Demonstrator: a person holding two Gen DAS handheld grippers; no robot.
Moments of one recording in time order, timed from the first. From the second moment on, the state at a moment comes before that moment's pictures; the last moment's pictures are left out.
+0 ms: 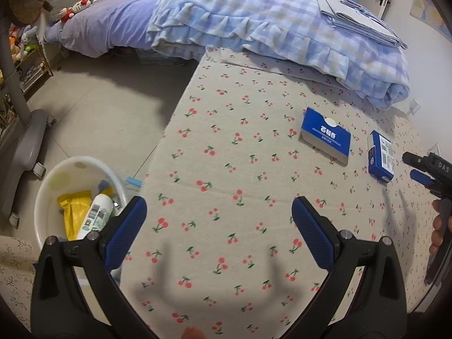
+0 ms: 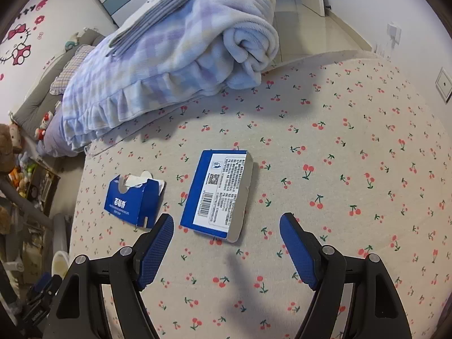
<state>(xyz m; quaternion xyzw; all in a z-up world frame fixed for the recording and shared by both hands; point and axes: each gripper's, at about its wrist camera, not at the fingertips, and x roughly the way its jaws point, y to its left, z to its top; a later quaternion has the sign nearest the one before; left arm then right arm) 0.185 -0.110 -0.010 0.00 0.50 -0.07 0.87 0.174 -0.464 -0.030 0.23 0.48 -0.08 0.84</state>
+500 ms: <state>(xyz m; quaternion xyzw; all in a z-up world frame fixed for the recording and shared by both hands) 0.197 -0.131 -0.014 -0.01 0.50 -0.08 0.86 0.199 -0.456 -0.048 0.25 0.50 -0.06 0.83</state>
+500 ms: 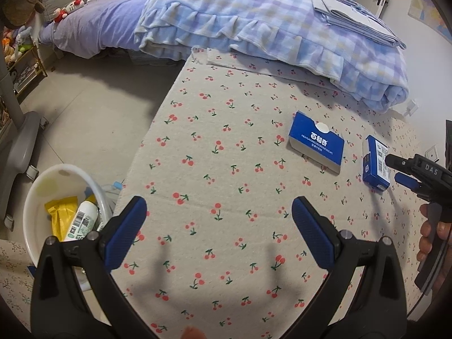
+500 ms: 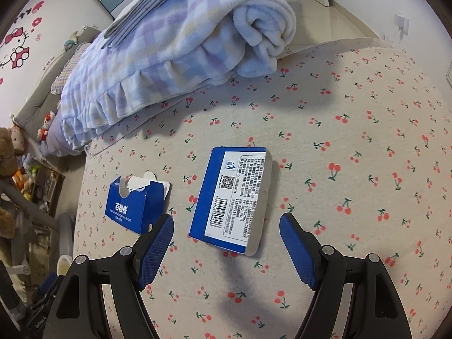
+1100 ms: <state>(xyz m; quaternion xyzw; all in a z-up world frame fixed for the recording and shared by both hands) 0.221 -0.181 -0.022 -0.07 0.54 -0.05 0.84 0.205 -0.450 -0.060 0.21 0.53 -0.07 0.82</state>
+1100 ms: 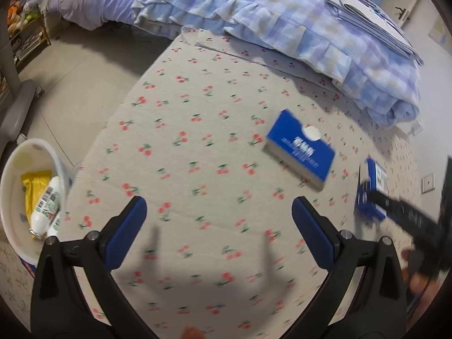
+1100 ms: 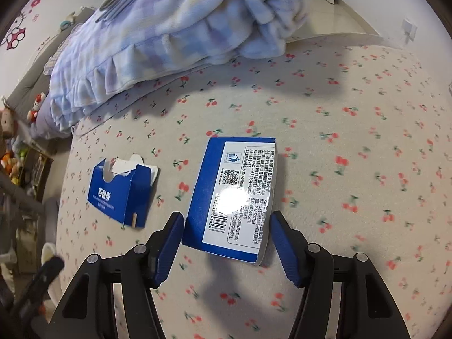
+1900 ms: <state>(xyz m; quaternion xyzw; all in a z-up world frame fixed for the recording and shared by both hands) 0.293 -0.283 -0.052 -0.14 0.54 0.00 0.83 0.161 -0.518 -0.049 0.27 0.53 -0.05 0.80</state>
